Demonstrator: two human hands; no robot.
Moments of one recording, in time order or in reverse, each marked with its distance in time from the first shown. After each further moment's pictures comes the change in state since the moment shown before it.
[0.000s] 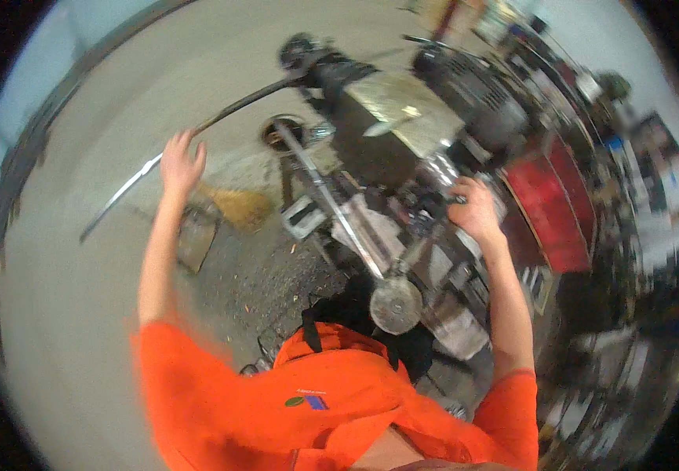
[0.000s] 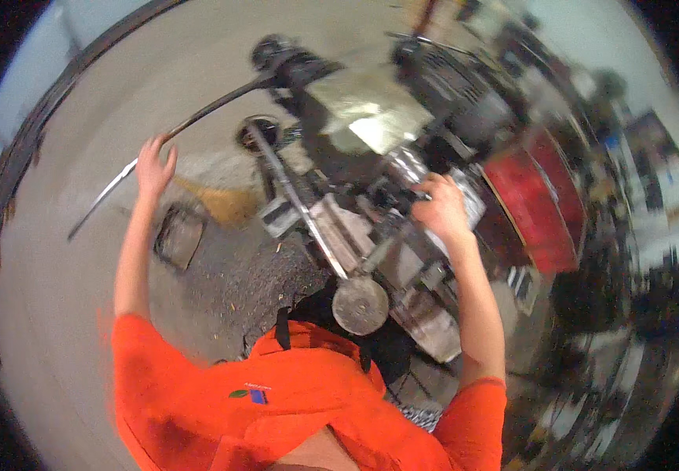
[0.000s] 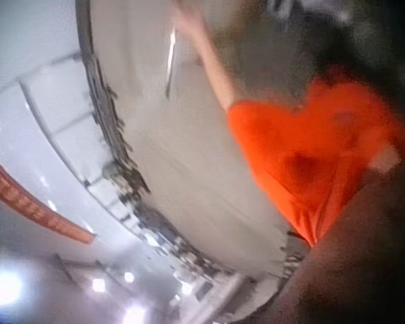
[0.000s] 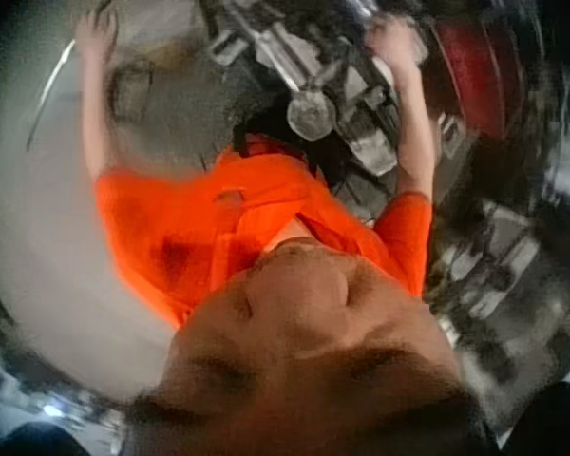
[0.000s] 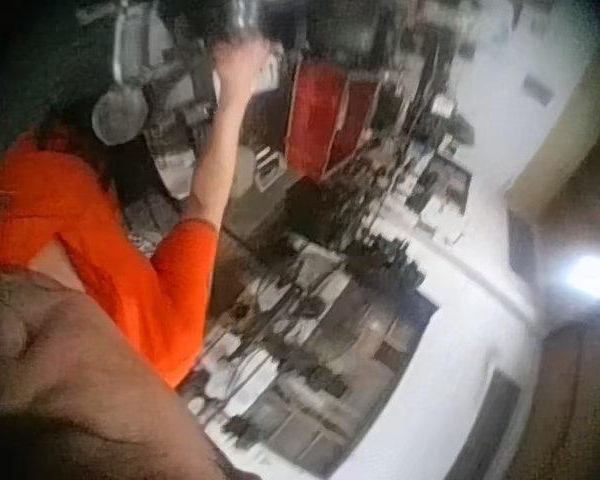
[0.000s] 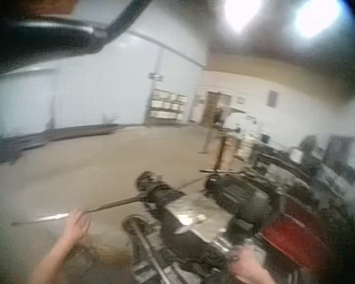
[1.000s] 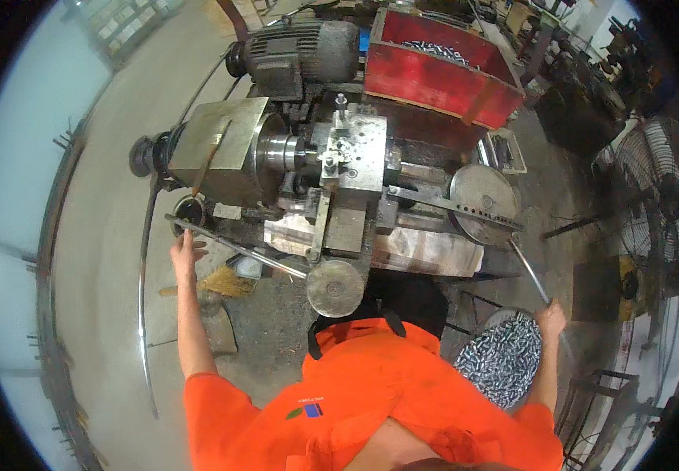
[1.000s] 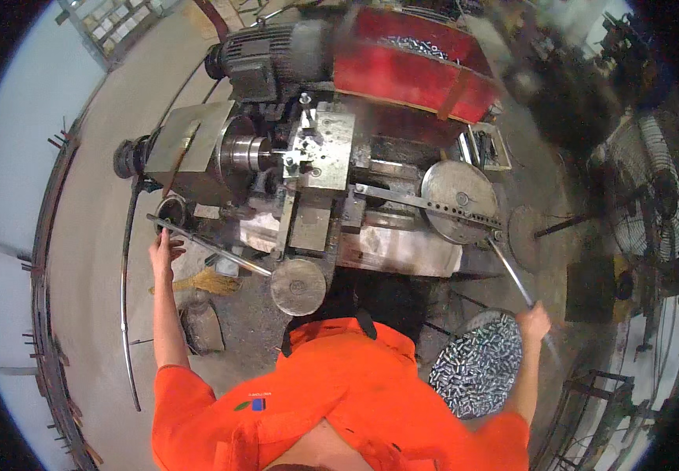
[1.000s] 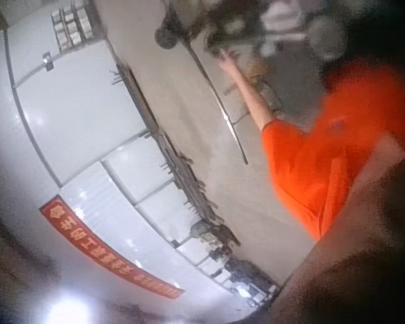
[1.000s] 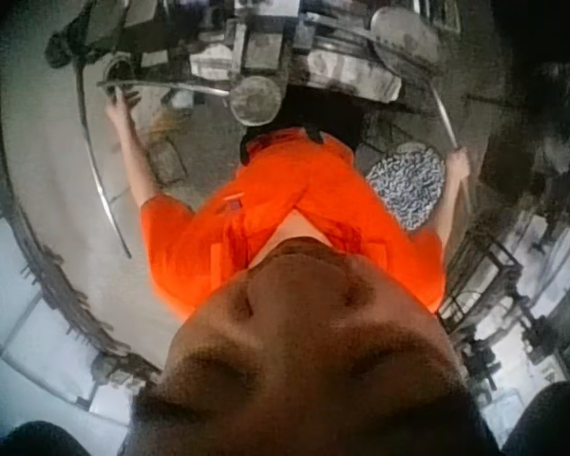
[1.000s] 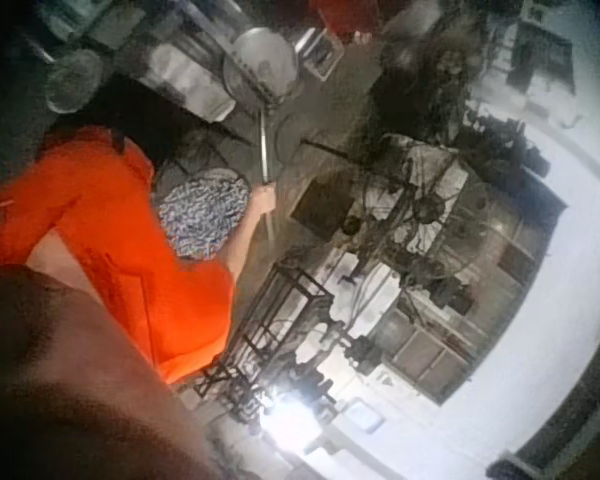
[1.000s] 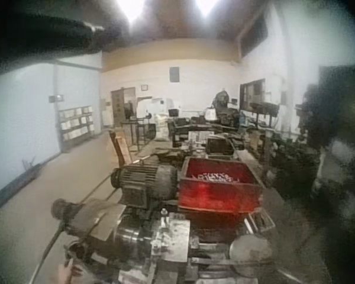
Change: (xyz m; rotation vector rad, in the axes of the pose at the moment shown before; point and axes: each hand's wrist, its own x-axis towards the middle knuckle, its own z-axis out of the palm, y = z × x) left_hand -0.017 0.131 0.080 -0.753 -0.742 -0.771; right_hand -0.598 0.068 0.012 -0.580 -0.057 1.454
